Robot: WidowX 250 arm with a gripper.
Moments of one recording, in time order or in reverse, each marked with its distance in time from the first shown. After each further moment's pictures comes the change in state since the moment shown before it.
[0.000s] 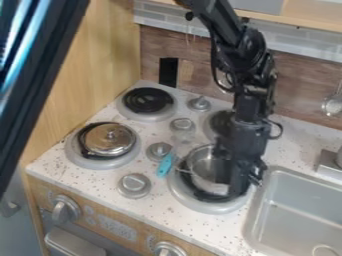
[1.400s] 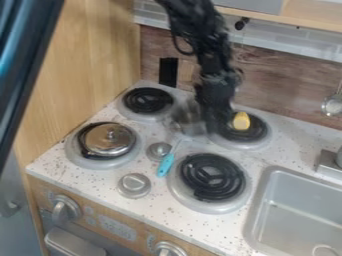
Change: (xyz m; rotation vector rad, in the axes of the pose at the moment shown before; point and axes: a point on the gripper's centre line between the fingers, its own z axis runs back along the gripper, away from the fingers) arm 0.039 0.099 0.047 0.186 -0.333 -0.059
